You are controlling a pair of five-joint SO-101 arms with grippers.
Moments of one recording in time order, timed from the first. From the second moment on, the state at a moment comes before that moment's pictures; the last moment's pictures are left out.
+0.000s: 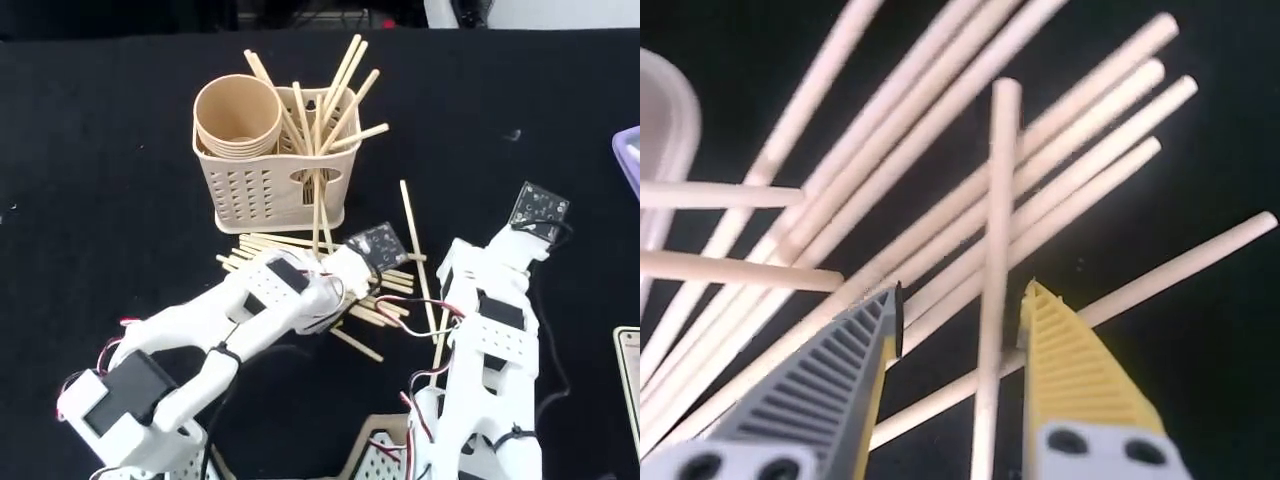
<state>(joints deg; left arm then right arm) 35.6 -3.6 42.5 37.1 -25.3 21.1 -42.6 75.0 24.9 -8.9</state>
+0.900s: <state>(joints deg) 37.3 -3.6 42.2 43.9 -25.9 21.1 -42.6 75.0 24.9 -8.9</state>
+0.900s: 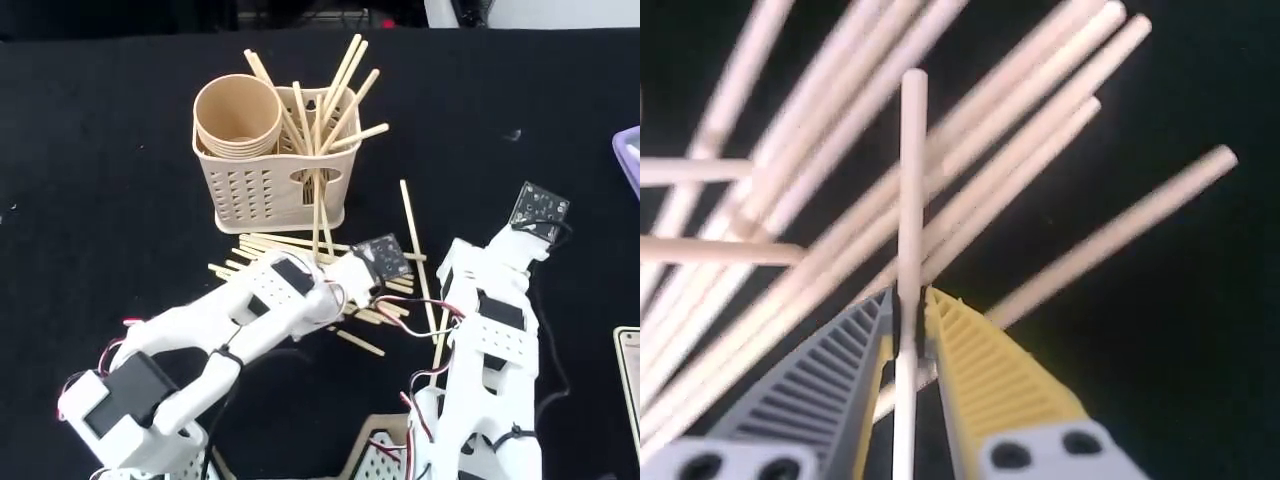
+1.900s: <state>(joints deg) 37.5 -3.6 40.9 45.8 -25.7 21.1 -42.6 75.0 24.9 -8.9</state>
